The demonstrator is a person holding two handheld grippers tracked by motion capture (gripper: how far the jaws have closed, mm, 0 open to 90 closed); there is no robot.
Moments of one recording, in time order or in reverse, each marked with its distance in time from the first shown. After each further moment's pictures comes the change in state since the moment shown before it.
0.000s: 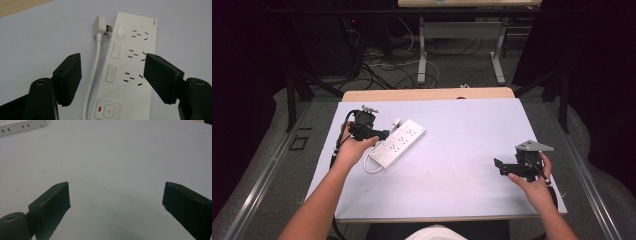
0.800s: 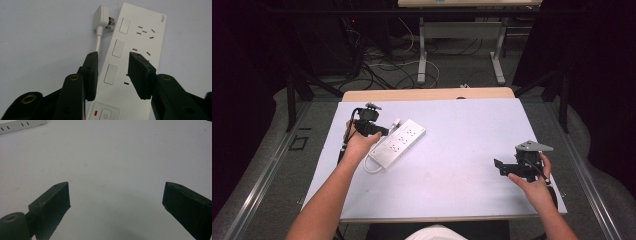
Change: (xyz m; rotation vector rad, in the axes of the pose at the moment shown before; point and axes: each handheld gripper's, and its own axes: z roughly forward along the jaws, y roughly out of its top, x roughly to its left) left arm 0.004 0.012 0.020 0.099 -0.009 -0.075; right arm -0.001 -0.001 0.001 0.010 0.002 0.001
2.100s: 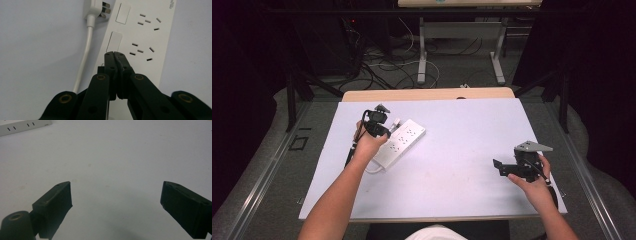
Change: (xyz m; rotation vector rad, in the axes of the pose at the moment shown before) left arm -0.008 0.006 0.033 0.105 -0.006 0.004; right arm 0.000 -0.001 0.001 -0.005 0.027 -0.010
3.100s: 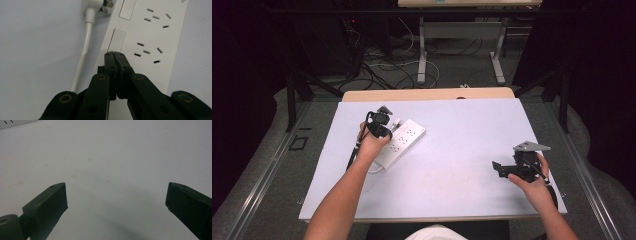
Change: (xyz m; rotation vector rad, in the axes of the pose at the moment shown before) left arm 0.000 0.002 0.017 0.041 0.007 -0.017; right arm 0.000 -0.002 0.004 0.040 0.007 0.009
